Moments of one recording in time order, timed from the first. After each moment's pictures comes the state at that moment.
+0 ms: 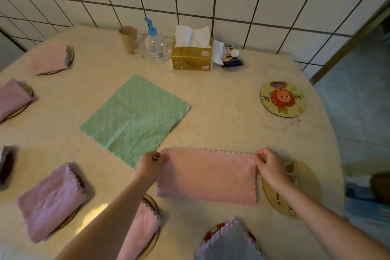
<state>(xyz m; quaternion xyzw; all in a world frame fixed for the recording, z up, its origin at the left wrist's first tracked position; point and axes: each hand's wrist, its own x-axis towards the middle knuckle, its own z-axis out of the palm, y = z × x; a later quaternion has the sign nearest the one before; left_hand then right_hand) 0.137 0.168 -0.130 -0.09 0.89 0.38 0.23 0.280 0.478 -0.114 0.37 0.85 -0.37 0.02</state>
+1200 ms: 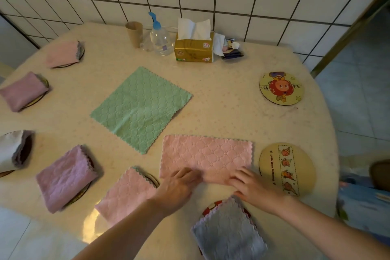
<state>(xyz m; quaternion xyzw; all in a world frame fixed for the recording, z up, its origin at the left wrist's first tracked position) 0.255 0.169 -0.122 0.54 0.84 0.06 0.08 0.359 0.435 -0.110 -0.20 0.97 -0.13 0.09</state>
